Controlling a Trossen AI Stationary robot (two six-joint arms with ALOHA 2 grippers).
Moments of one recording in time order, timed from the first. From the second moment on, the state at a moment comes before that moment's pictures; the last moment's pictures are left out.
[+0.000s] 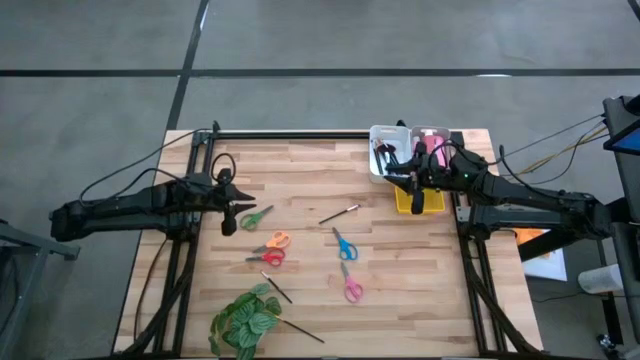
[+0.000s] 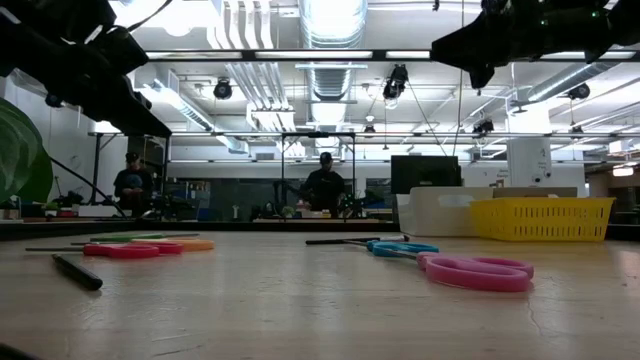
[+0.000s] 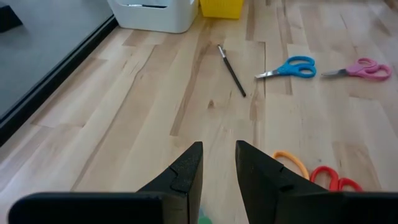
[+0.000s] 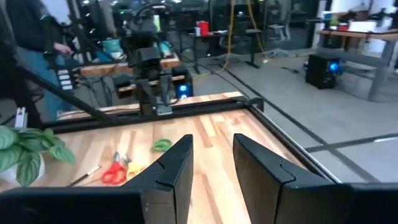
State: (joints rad) left arm 0.23 0.47 0.34 -0.39 0.01 0.05; right arm -0.36 0.74 0.46 0.22 -0.19 0.07
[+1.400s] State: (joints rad) left arm 0.23 0.47 0.18 -0.38 0.01 0.05; right arm -0.35 1.78 1.01 -0.30 -0.37 -0.51
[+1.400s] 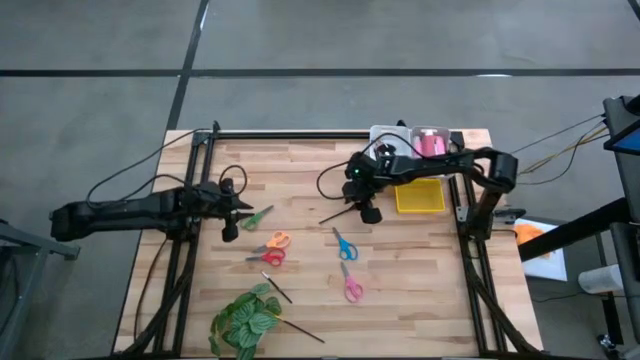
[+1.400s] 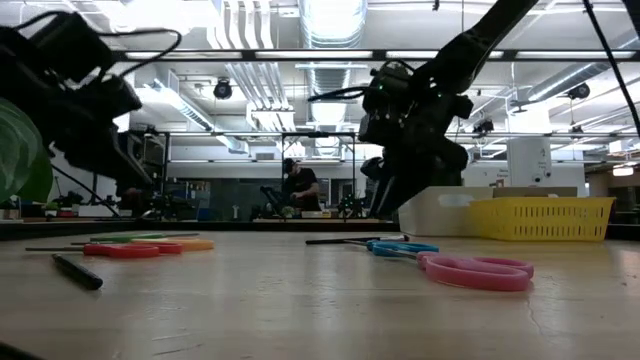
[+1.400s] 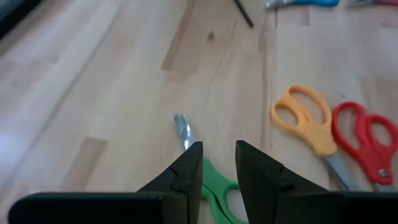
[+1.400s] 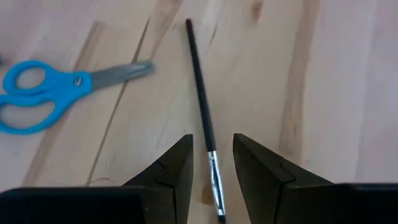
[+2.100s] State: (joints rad) left arm 0.23 0.47 0.10 -0.30 0.01 0.04; right arm -0.33 1.86 1.01 -0.31 -0.25 -0.56
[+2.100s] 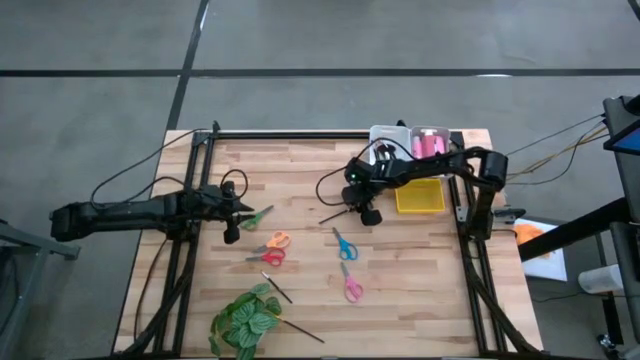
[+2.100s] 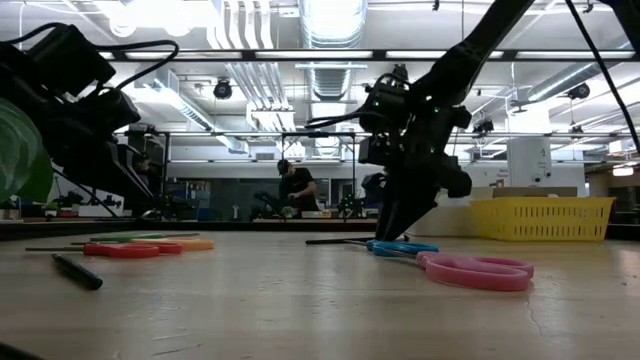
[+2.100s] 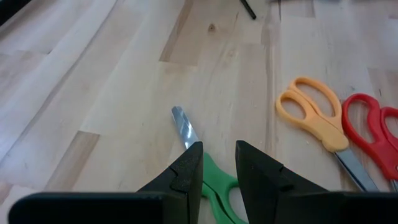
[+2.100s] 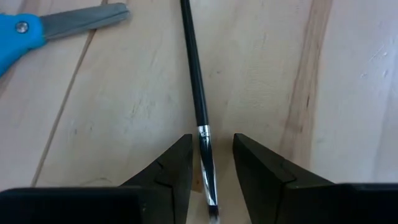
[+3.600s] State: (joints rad) left arm 0.23 0.47 0.10 -0.30 0.01 0.04; right arm -0.32 1.60 0.99 -0.32 -0.21 -0.20
